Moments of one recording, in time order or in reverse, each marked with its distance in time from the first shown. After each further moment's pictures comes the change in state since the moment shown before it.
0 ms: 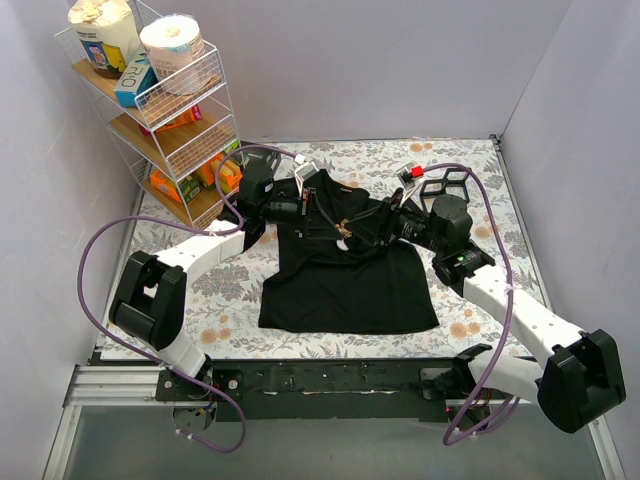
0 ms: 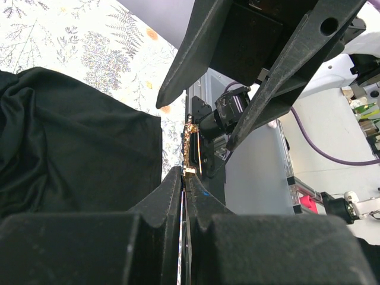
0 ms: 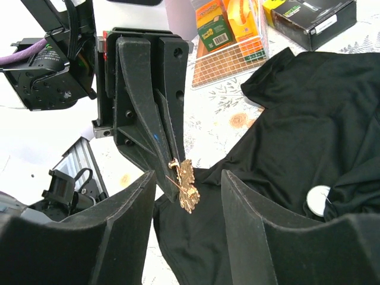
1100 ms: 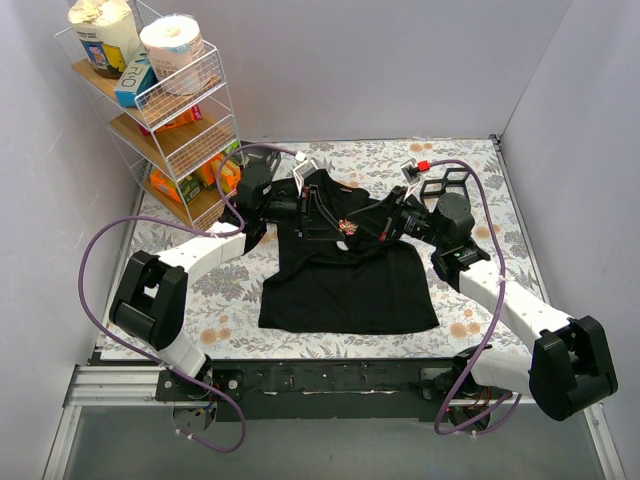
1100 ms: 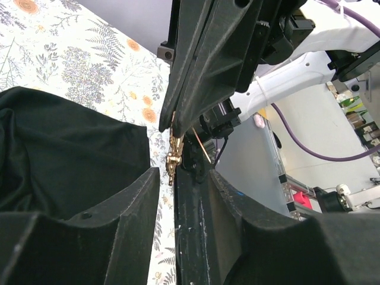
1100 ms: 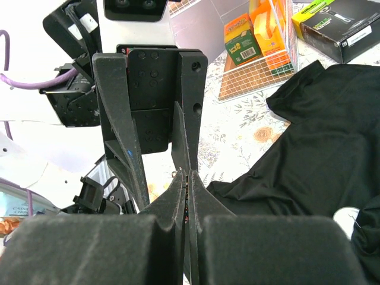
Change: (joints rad) left arm -0.008 0.000 -0.015 0.148 0.043 -0.096; right arm -0.046 0.081 -0.016 0.208 -0.130 0.141
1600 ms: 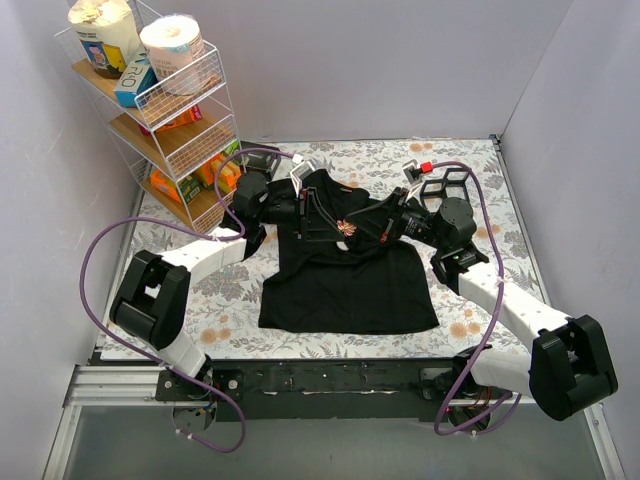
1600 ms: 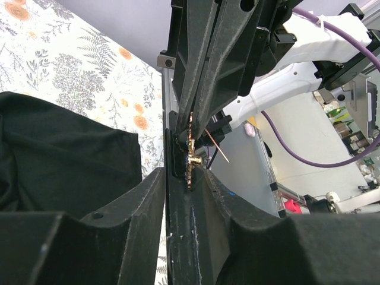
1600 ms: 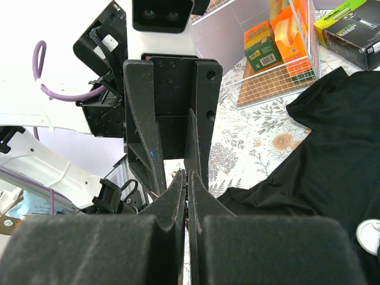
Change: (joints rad) left arm 0.000 0.003 -0.072 0.216 -0.007 -0.158; right arm -0.005 0.001 -0.036 0.116 -0.026 0.089
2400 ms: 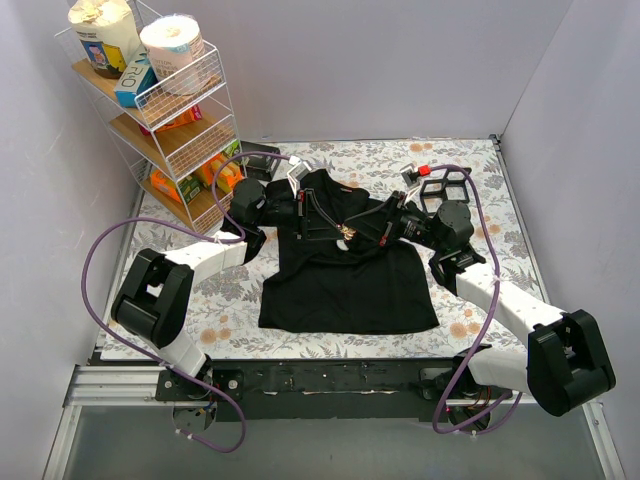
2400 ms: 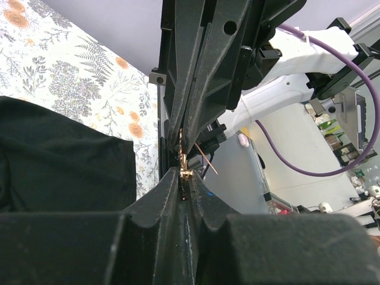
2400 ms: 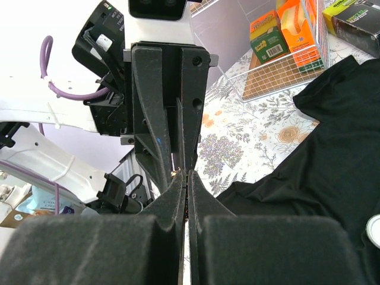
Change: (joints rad) left arm 0.000 0.011 -0.047 0.166 -0.039 -0.130; right arm 0.000 0.024 -0.031 0.053 -0.025 0.031
